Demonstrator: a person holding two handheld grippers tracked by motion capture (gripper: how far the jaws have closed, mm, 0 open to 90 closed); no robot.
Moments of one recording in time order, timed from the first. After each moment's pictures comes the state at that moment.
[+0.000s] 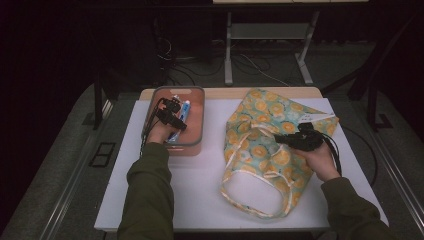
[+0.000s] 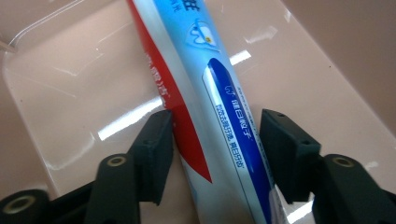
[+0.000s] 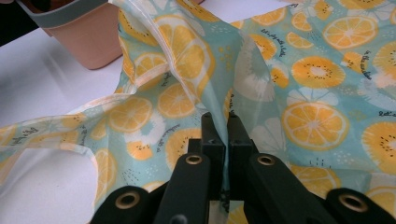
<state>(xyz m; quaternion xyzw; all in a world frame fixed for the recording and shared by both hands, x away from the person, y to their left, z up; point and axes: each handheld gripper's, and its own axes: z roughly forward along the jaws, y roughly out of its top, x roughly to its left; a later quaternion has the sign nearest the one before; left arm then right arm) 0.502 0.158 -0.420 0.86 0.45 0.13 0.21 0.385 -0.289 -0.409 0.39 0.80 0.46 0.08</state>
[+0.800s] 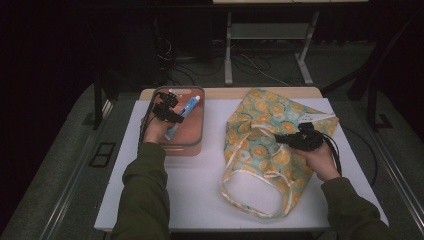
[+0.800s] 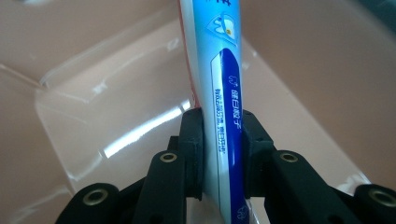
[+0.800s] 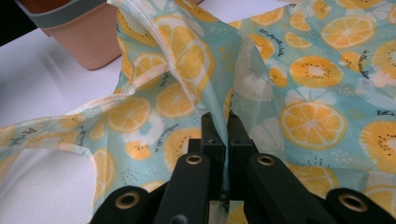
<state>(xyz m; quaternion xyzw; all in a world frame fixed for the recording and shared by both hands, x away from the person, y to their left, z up) 0.493 0.163 -0.386 0.86 0.42 0.14 0.26 0.385 -0.289 -0.409 0.39 0.80 0.46 0.08</state>
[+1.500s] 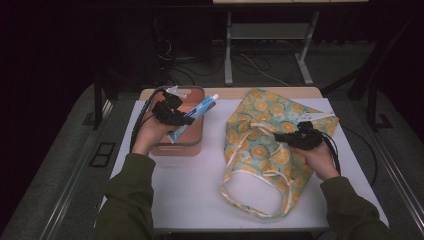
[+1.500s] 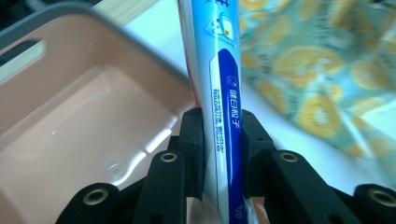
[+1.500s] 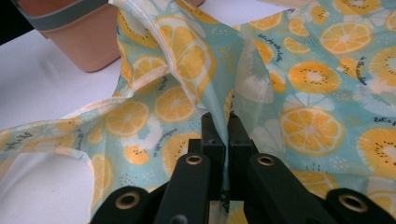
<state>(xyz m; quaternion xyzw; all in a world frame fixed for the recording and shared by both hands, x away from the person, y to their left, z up) 0.425 0.135 -0.323 0.89 0.30 0.10 0.34 0.387 -0.287 -0.406 0.39 0.80 0.46 0.08</state>
